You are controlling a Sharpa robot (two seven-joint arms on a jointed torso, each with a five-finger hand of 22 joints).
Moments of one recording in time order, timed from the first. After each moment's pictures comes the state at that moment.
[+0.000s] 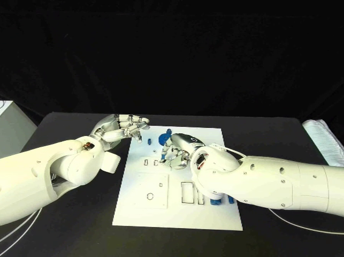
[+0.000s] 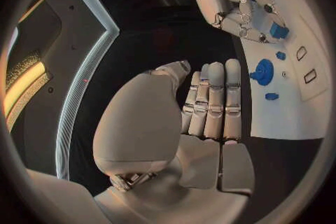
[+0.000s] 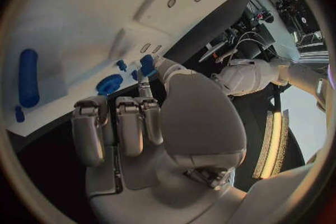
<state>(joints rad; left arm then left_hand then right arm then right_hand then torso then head) 1.17 -0.87 0.00 1.52 -0.14 -0.19 0.30 1.49 -0.20 0.45 0.25 0.20 0.89 0.19 0.28 0.30 1.17 0.12 0.13 0.13 1.06 0.05 0.92 0.77 0.18 0.89 0.15 1.01 0.61 1.20 -0.57 -0.16 1.56 -1.38 -0.51 -0.45 1.36 -0.15 0.38 0.21 0.13 1.04 0.11 0.28 0.29 1.47 0.02 1.53 1.31 1.47 -0.04 1.56 1.31 0.01 1.47 0.06 1.57 1.31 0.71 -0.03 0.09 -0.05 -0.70</state>
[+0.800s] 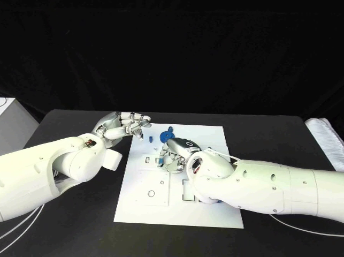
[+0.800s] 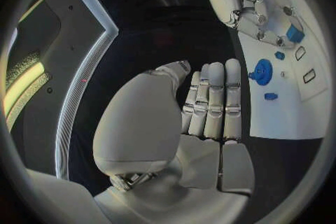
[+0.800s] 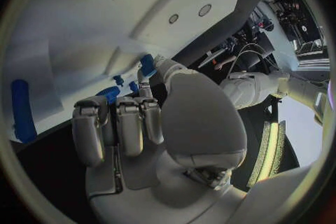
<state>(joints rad) 1.17 -0.87 0.00 1.52 -0.14 -0.19 0.30 1.49 -0.20 0.45 0.25 0.20 0.89 0.19 0.28 0.30 1.17 0.12 0.13 0.13 1.06 0.05 0.92 0.77 0.18 0.89 0.15 1.01 0.61 1.15 -0.52 -0.17 1.52 -1.47 -0.50 -0.47 1.35 -0.15 0.39 0.21 0.13 1.03 0.11 0.30 0.29 1.47 0.02 1.53 1.31 1.47 -0.04 1.56 1.31 0.01 1.47 0.06 1.57 1.31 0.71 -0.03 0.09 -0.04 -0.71</state>
